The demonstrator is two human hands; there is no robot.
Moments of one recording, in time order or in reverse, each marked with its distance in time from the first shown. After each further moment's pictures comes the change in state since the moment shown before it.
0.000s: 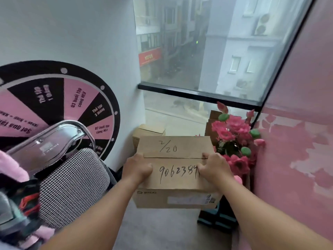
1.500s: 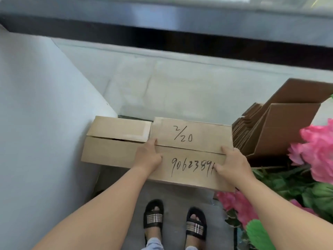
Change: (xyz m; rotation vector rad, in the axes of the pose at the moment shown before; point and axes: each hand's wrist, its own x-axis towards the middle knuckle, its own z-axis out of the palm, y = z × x) left_hand 0.770 -0.033 0.394 0.060 -0.525 -0.030; right_hand 0.700 0.161 0.328 -0.133 -0.315 0.473
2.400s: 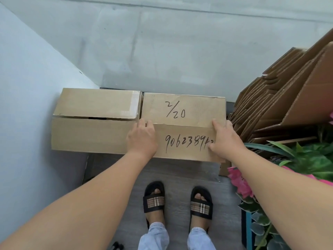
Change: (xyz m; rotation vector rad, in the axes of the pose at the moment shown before) left_hand 0.075 -0.070 0.093 0.609 0.067 0.176; right_hand 0.093 0.023 0.121 -0.117 -0.182 0.051
